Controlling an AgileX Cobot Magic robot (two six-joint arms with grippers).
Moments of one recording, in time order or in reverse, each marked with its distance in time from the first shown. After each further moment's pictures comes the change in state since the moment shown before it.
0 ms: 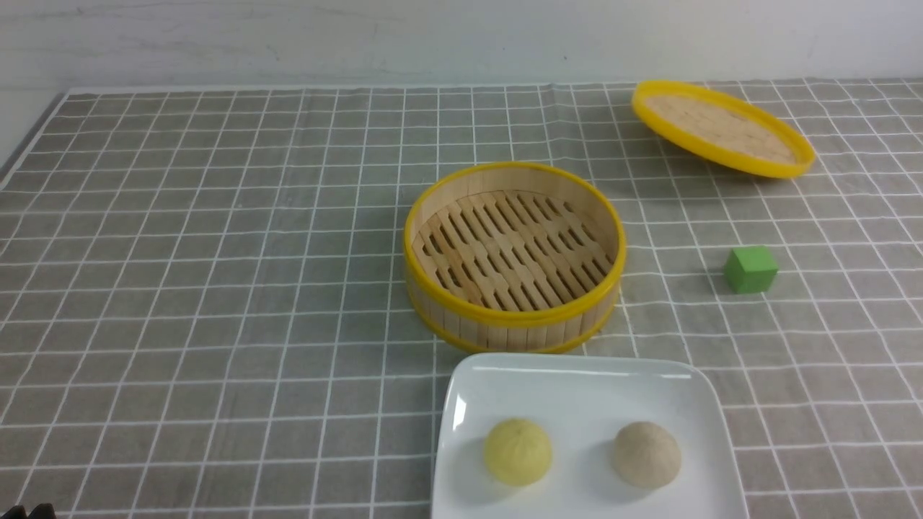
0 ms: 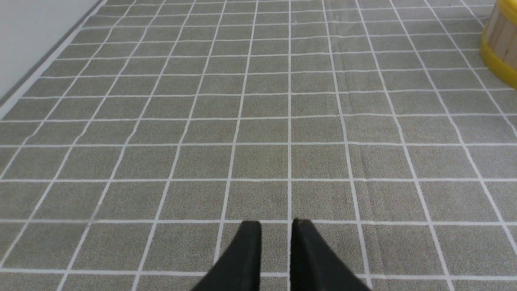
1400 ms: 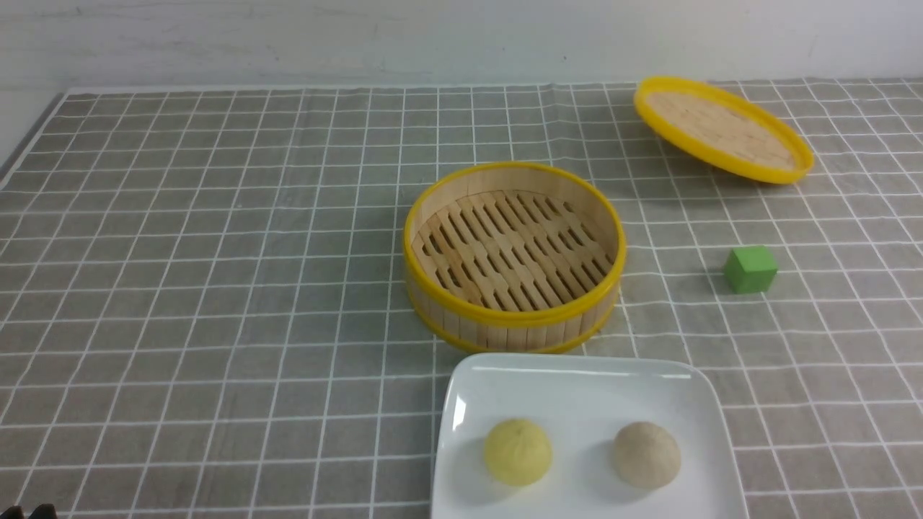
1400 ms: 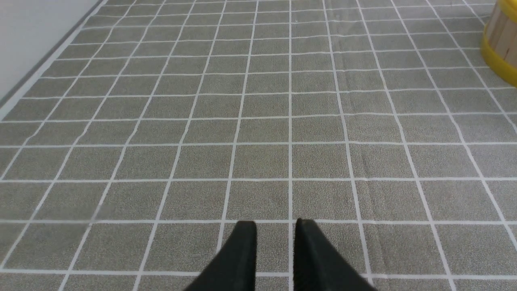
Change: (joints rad) right arm 0.000 0.000 0.000 0.000 0.000 0.000; left arm 0.000 0.000 0.000 0.006 0.002 0.000
